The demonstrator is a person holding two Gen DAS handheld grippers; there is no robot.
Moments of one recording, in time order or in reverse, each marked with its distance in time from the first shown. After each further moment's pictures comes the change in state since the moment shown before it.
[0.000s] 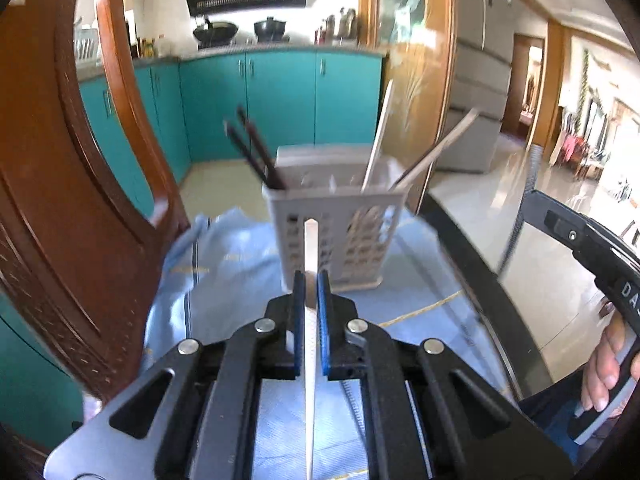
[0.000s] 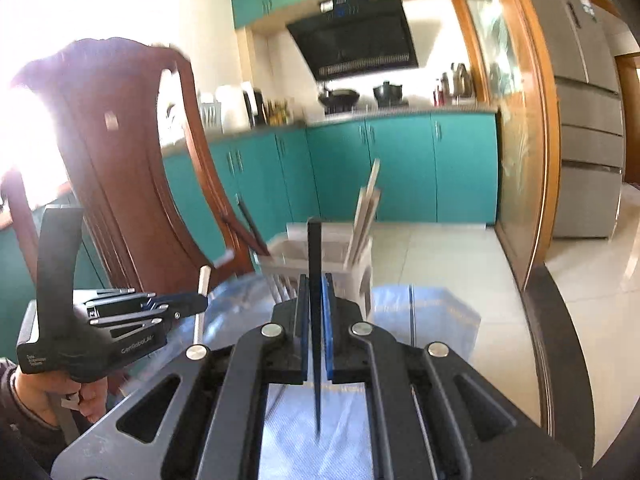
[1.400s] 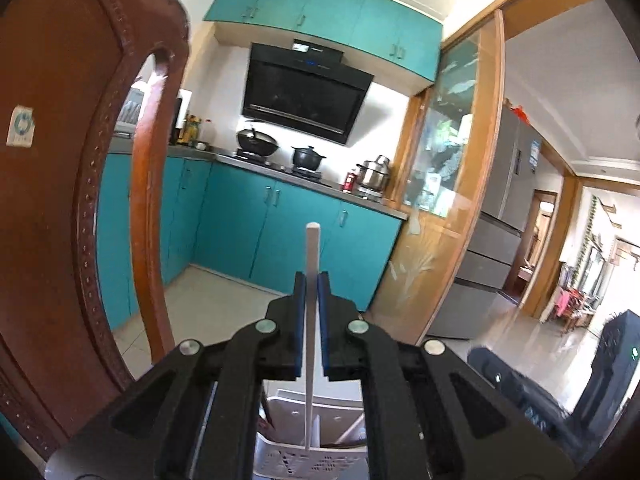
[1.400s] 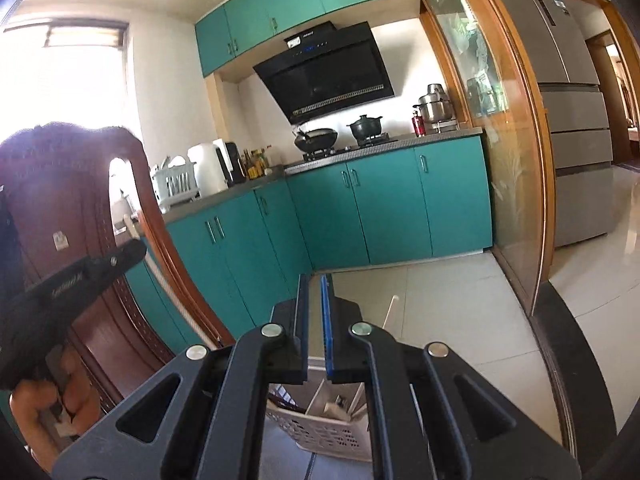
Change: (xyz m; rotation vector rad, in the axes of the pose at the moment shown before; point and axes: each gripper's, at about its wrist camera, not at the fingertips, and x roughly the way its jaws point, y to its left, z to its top) left arm -0.036 0.049 0.137 -0.310 -0.468 0.011; right arm 0.070 -0.008 0.106 0.109 -0.101 -0.046
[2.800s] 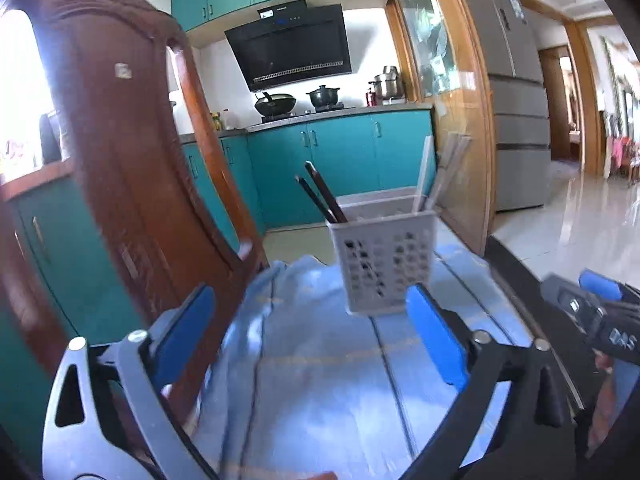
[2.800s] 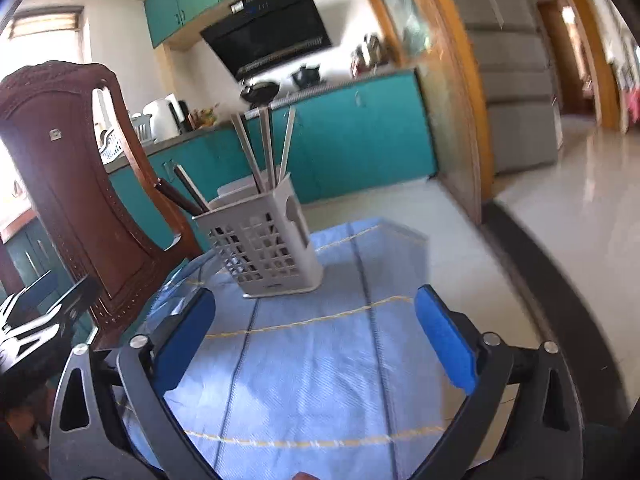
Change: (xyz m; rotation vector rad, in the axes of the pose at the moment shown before) left arm -0.138 -0.021 -0.183 0.412 0.165 0.223; right arm -0.133 -0.036 -0.182 0.077 0.098 -0.198
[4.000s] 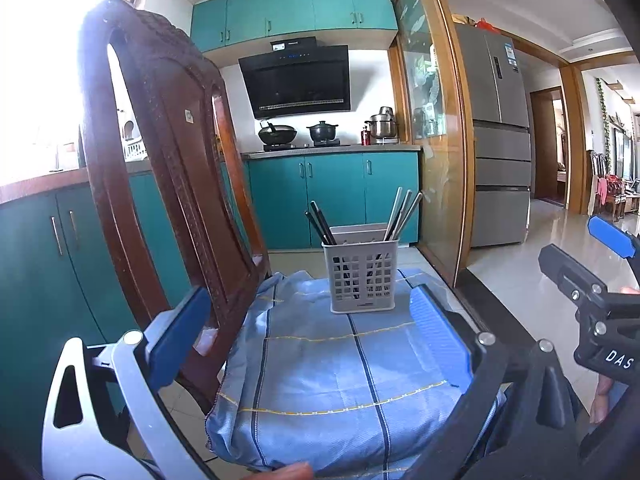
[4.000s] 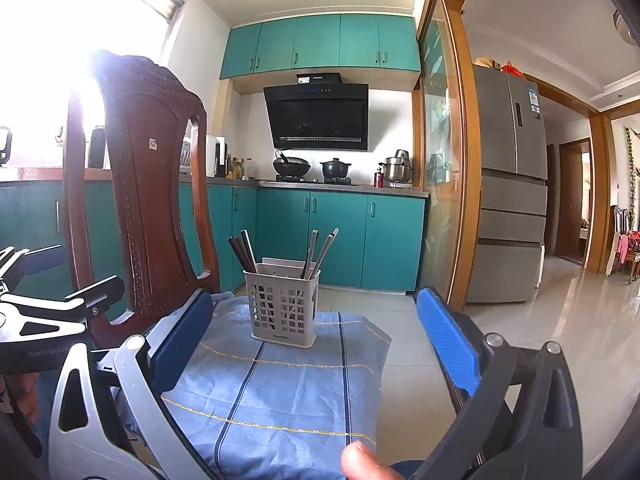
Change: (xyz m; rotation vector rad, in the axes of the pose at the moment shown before) left arm -0.128 0.037 -0.002 -0.067 -0.106 -0.048; right arm -0.149 0.071 0.000 -0.328 -0.292 -0.035
